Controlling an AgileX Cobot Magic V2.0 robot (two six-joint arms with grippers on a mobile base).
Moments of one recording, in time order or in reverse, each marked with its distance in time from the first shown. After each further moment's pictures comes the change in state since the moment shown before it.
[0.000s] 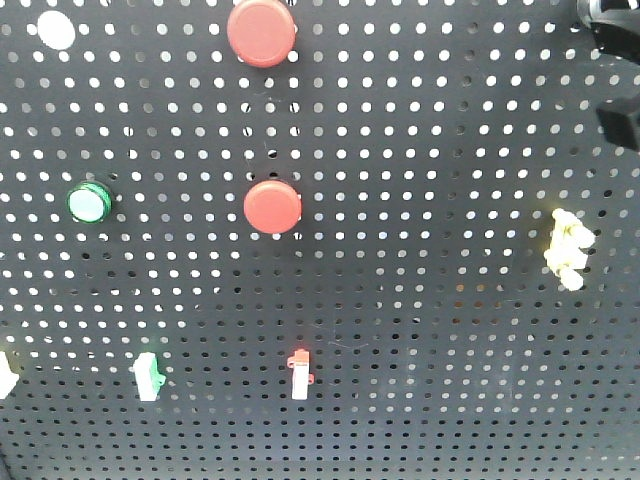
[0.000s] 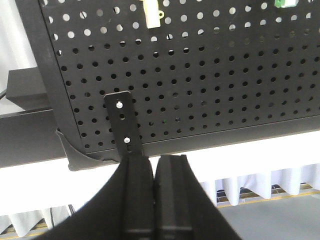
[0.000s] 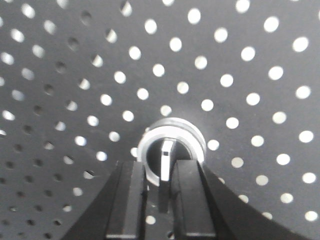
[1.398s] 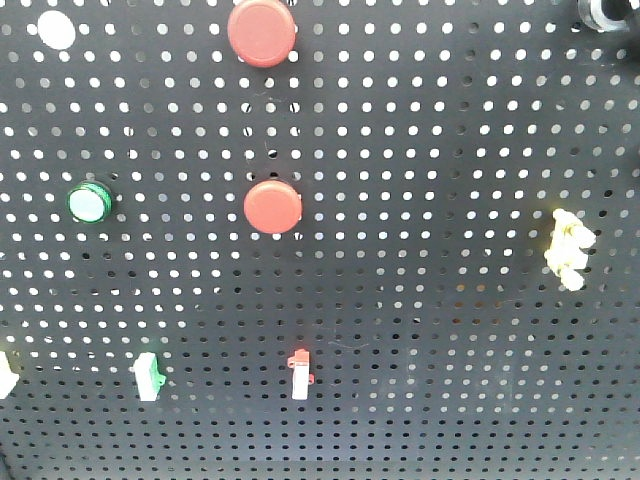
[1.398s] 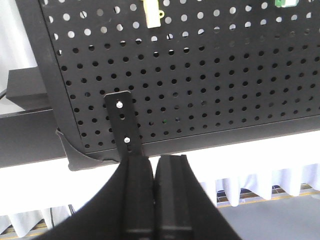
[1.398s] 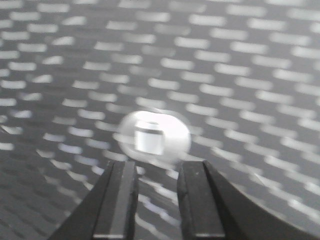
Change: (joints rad) left arm 0.000 0.000 0.000 0.000 0.000 0.000; right arm -0.003 -0.128 0.091 -0.023 -0.024 0.040
